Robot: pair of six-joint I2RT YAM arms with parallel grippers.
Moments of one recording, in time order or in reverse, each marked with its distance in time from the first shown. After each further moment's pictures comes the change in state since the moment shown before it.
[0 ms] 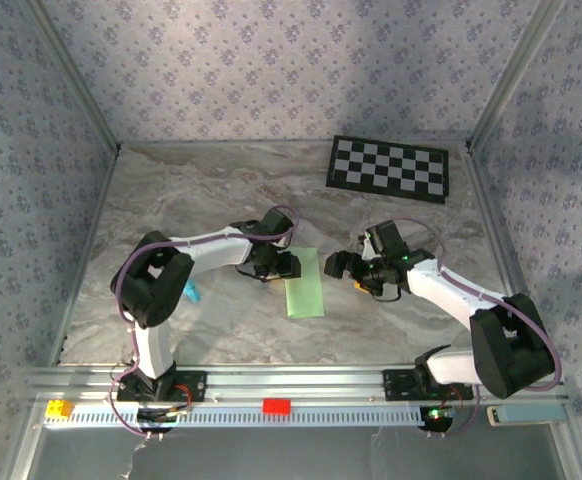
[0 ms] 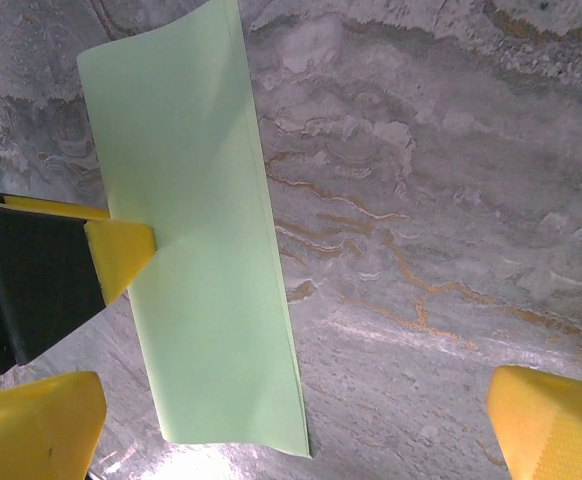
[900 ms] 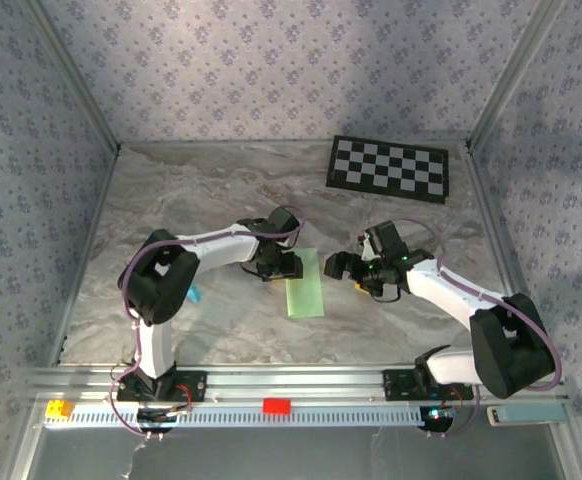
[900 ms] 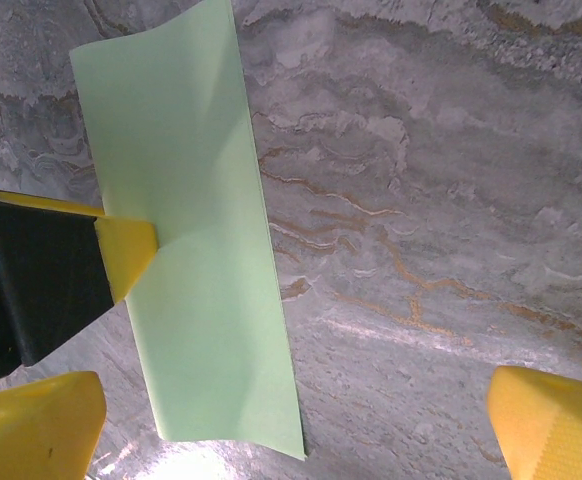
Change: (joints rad) left arm -0.024 0.043 0.069 -0.079 -0.048 0.011; right arm 0.006 0.000 0.000 -0.007 0.012 0.000
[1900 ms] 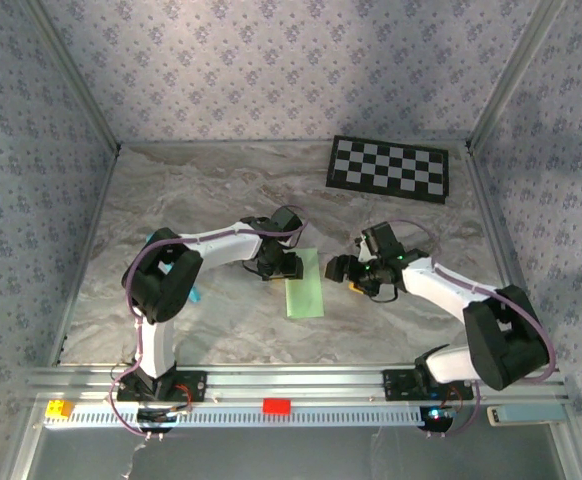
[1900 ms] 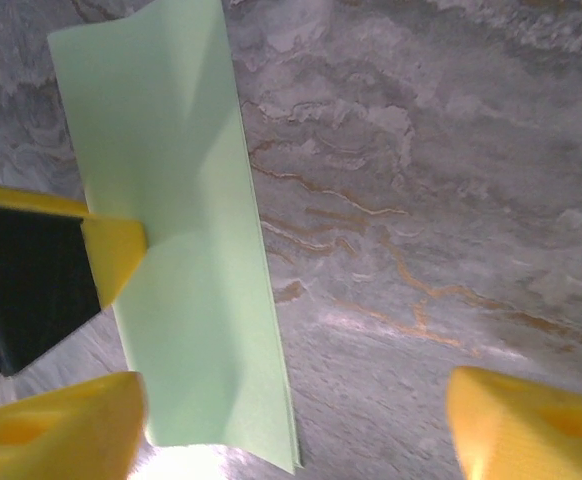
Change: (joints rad) left arm -0.005 0.023 0.034 -0.042 -0.015 0.029; right arm 0.018 0.057 0.000 0.033 -0.011 0.003
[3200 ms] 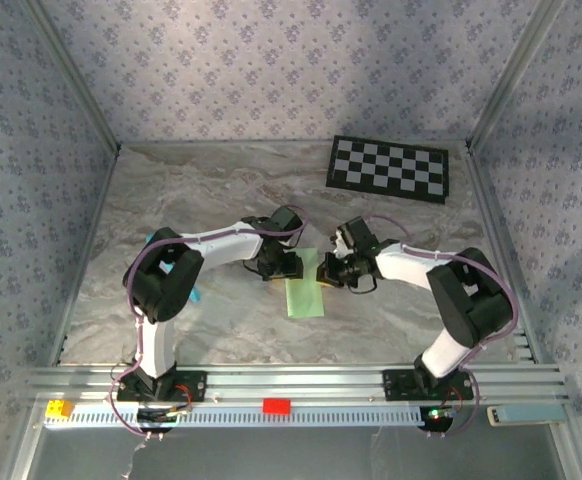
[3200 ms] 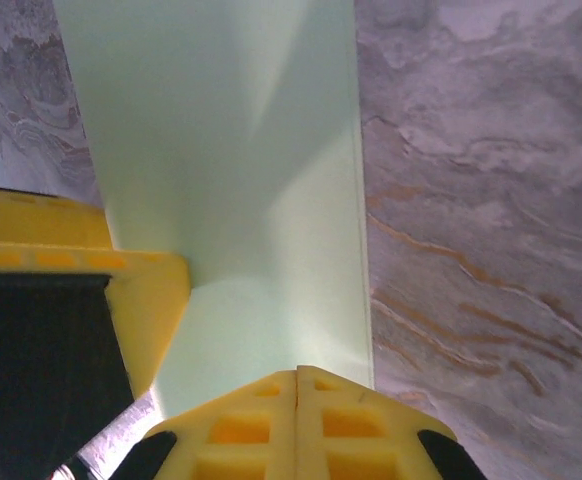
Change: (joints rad) left arm -0.002 0.009 0.007 -0.006 -0.004 -0.023; right arm 0.082 0.268 0.134 0.108 -0.077 0.011
